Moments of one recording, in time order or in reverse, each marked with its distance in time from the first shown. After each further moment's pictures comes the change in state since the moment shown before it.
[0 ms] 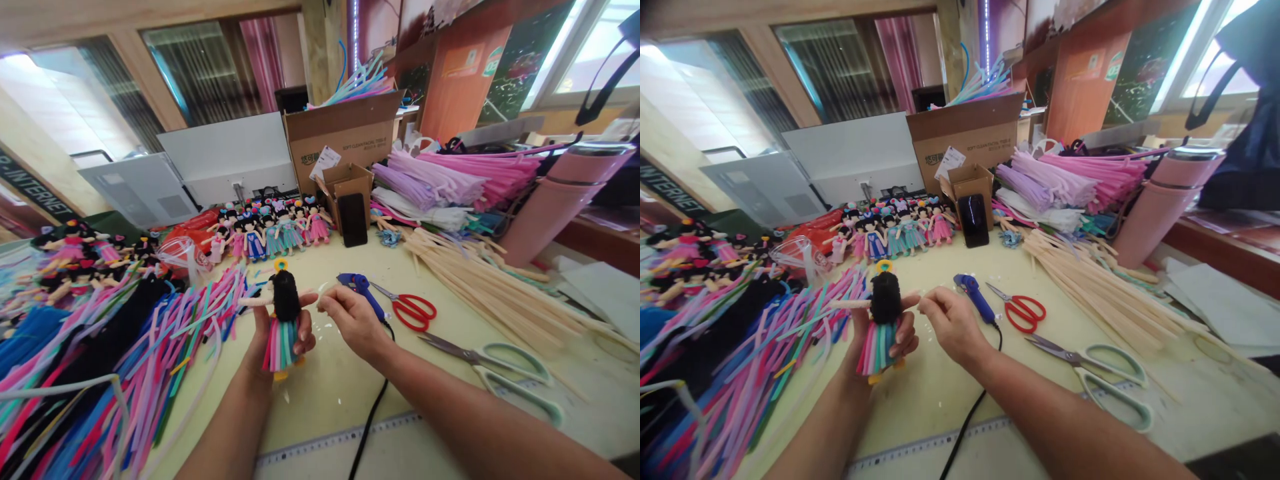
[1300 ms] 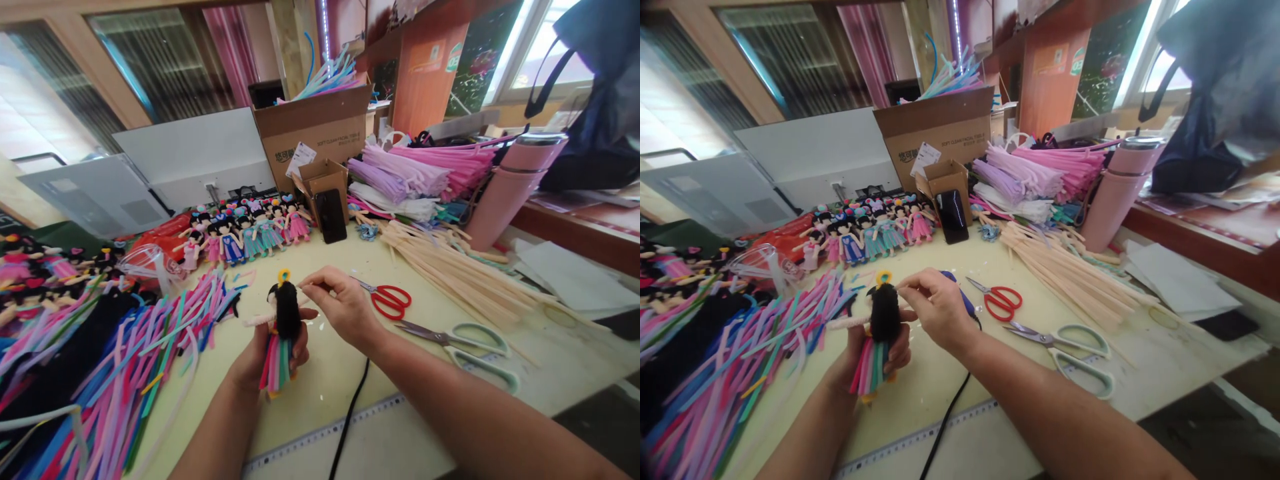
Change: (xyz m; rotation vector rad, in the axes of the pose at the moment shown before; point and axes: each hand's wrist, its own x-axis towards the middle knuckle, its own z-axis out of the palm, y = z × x) left_hand 0.003 -0.016 0.006 0.105 -0.095 -0.138; right_hand 0.007 -0.024 -0.020 -0.049 0.128 -0.100
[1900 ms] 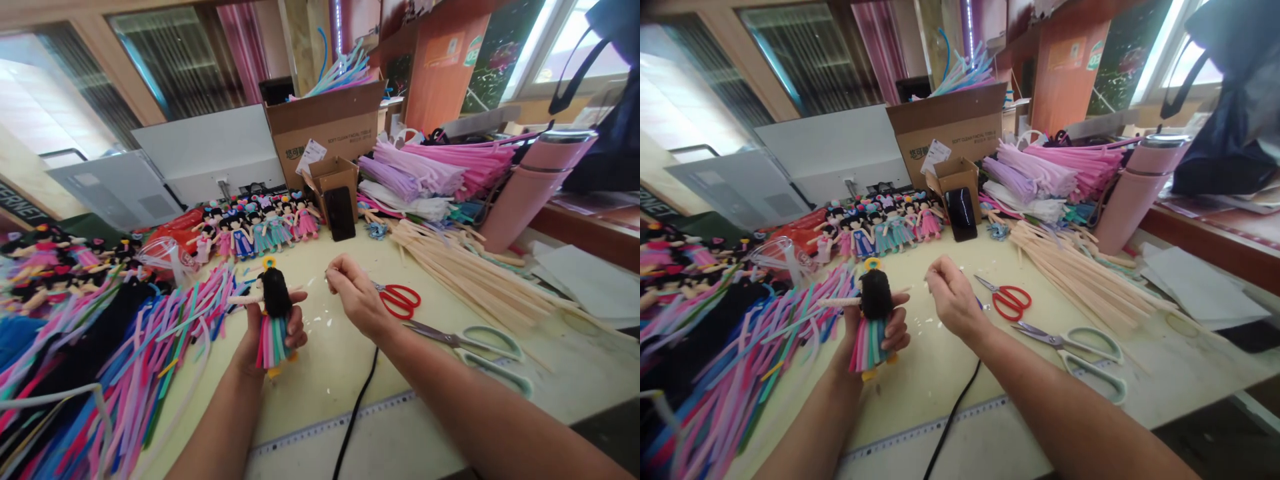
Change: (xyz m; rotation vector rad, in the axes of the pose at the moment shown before) left_hand -0.002 0.011 -0.008 -0.100 0.156 0.072; right_hand 0.005 0.002 -0.006 0.027 -0.003 0.119
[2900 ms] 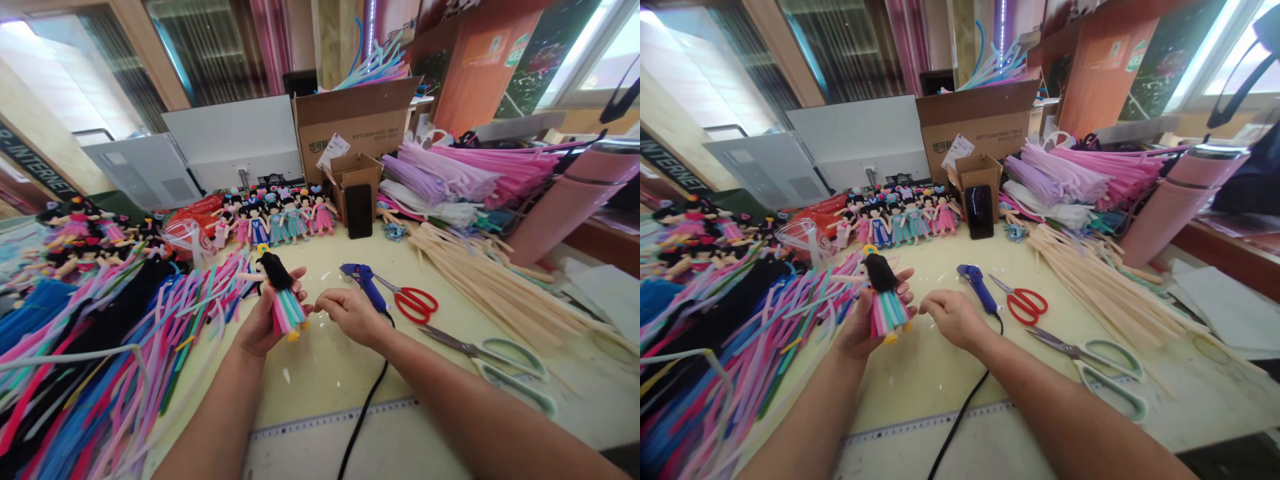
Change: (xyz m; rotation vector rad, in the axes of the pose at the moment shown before) left_hand -0.007 0.021 0.002 -0.049 0.206 0.123; right_hand -0.011 0.027 0.021 -0.315 -0.420 0.065
